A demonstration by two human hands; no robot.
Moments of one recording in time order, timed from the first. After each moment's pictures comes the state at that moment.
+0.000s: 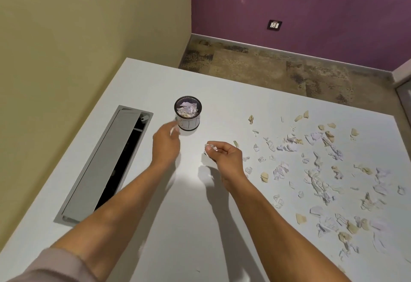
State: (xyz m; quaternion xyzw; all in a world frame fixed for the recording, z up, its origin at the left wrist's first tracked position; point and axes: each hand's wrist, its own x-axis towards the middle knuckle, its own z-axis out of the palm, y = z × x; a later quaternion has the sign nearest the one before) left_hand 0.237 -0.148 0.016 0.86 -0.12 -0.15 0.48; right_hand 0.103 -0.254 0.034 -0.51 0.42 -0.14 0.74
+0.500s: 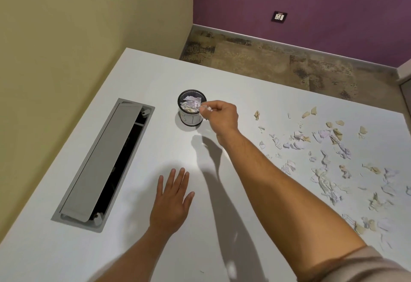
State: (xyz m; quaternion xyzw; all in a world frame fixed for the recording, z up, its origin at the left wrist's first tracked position) left_hand 0.129 -0.049 -0.103 0.90 -0.40 -0.10 0.12; right_hand 0.198 -0.284 0.058 -0.65 0.44 -0.15 0.61
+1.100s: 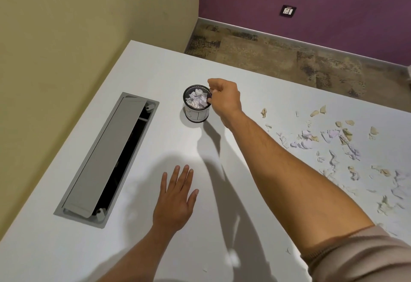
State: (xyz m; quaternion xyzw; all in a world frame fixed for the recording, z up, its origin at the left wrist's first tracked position) left_hand 0.129 -0.049 -0.108 0.91 -0.40 -0.10 0.12; right_hand 0.242 -0.305 0.048 -0.72 0.39 -0.14 0.55
